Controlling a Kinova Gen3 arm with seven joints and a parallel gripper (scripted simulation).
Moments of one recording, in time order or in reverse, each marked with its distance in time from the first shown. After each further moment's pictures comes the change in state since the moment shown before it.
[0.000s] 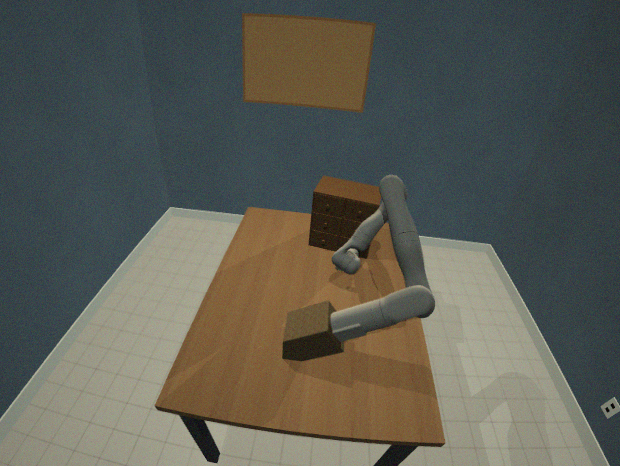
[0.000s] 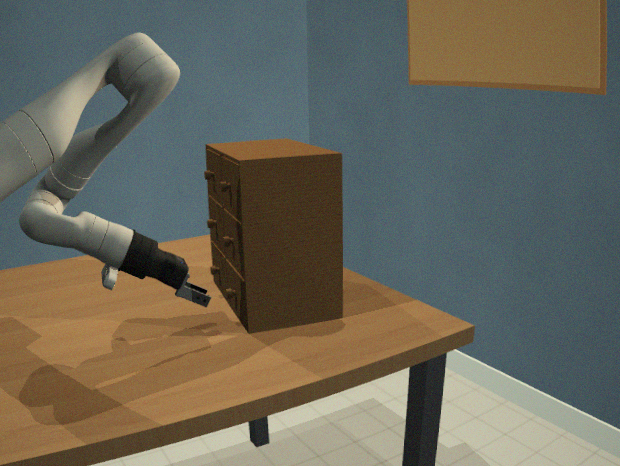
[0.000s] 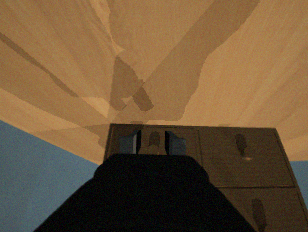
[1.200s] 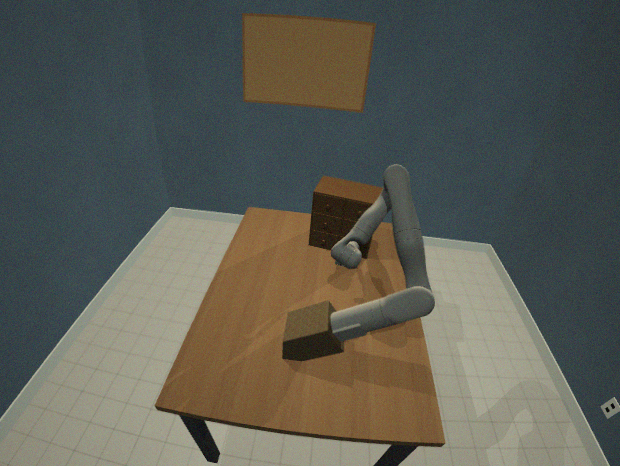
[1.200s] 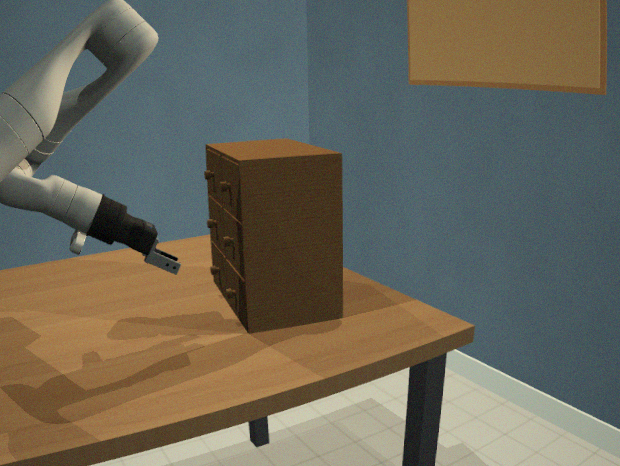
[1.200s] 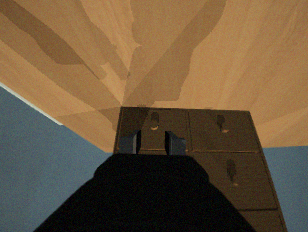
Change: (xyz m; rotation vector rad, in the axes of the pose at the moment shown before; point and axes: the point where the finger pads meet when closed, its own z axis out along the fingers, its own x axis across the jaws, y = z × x) arm 0.000 0.036 -0.079 0.001 0.000 -0.002
